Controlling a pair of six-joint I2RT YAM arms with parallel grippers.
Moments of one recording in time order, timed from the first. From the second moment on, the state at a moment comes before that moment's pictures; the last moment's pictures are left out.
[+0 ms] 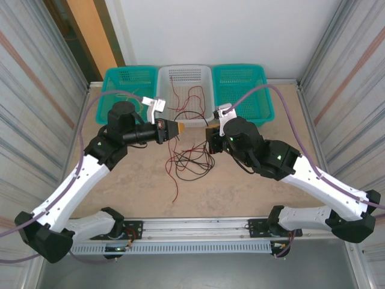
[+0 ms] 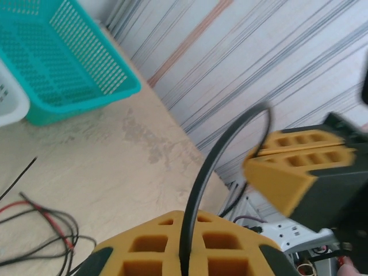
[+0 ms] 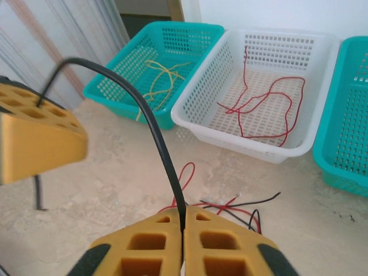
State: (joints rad) left arm -0.54 1.08 1.13 -0.31 0.63 -0.55; right arm 1.04 1.13 1.34 -0.68 0.40 0.43
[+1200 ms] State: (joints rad) left arm -0.55 1.02 1.14 0.10 0.76 -0.78; right arm 0.96 0.91 1.12 -0.48 0.23 0.48
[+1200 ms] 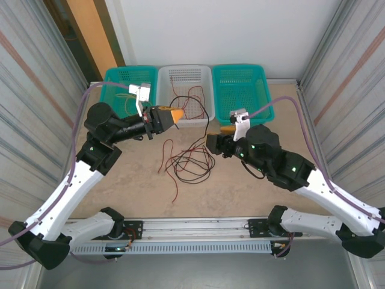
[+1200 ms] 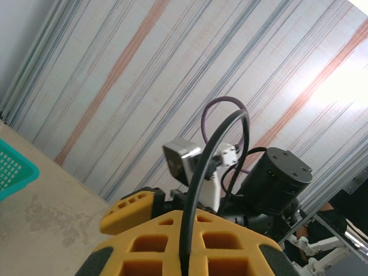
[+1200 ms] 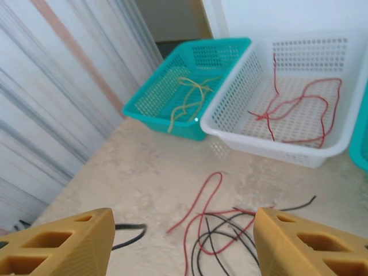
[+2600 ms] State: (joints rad) left arm -0.52 1.03 1.12 0.12 0.79 -0.81; right arm 0.95 0.97 1.14 -0.33 0.11 0.40
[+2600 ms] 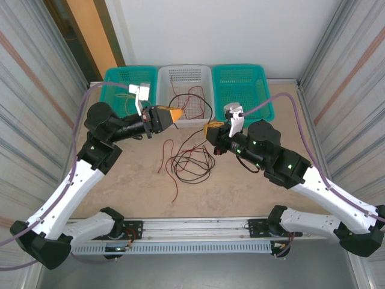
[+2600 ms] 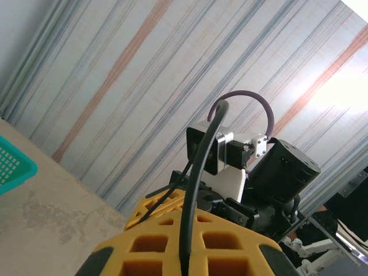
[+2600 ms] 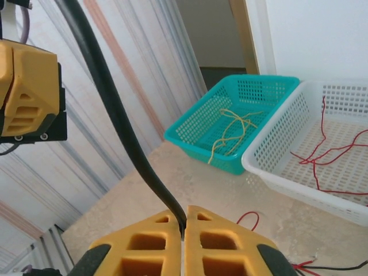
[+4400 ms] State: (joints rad) left arm -0.36 1.13 0.90 -0.34 0.58 -0.73; right arm 0.75 1.53 1.04 -0.60 0.10 0.71
